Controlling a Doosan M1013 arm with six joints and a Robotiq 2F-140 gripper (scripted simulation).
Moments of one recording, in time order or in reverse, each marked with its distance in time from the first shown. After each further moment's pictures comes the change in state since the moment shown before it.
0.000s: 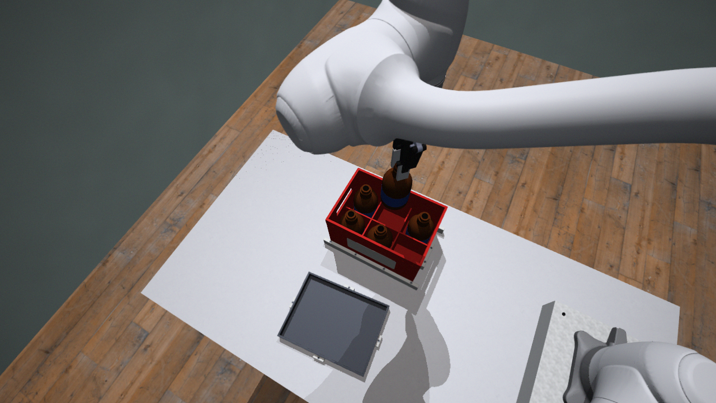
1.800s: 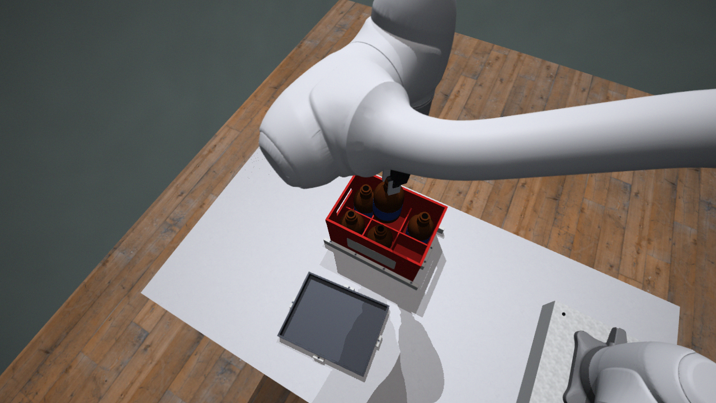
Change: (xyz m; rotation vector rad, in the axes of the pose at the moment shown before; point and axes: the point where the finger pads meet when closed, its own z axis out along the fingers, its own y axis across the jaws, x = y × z) arm 0.032 -0.030 0.000 0.000 0.000 0.000
